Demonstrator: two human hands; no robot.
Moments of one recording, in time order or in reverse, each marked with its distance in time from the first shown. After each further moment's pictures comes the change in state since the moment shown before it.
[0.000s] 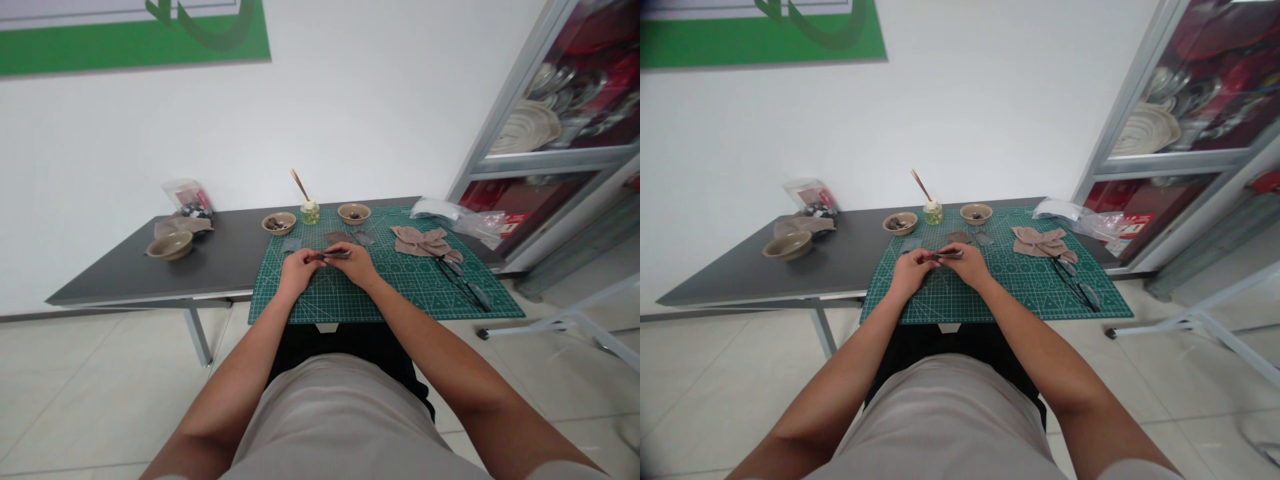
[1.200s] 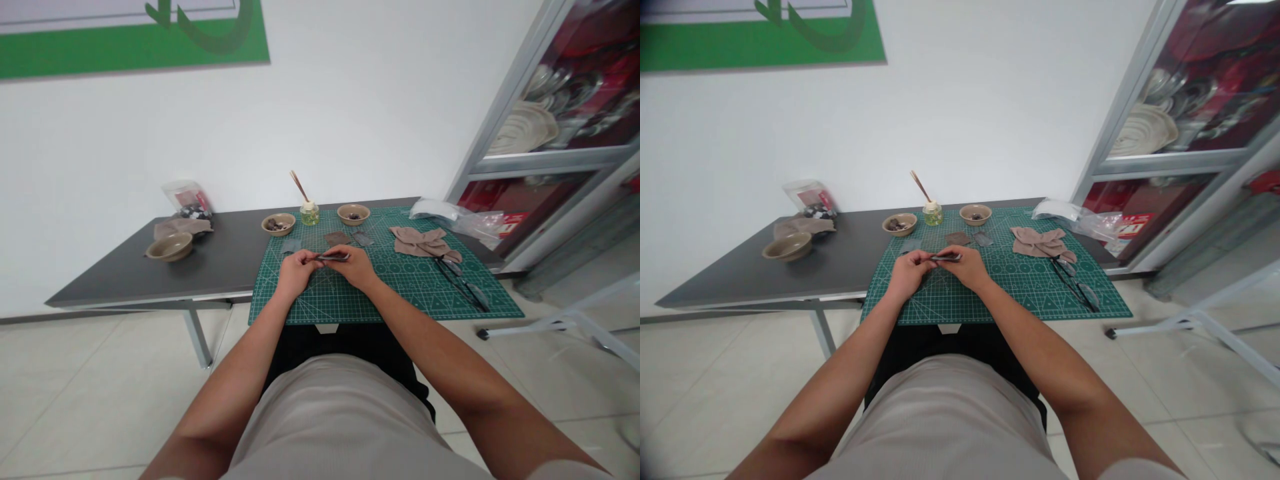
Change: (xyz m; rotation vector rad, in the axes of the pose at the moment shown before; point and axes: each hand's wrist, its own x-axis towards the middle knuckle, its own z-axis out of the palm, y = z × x) left_hand 0.000 -0.007 -0.001 -0.087 -0.002 -0.004; right_hand -0.004 0.002 0.002 -0.007 -0.009 -0.003
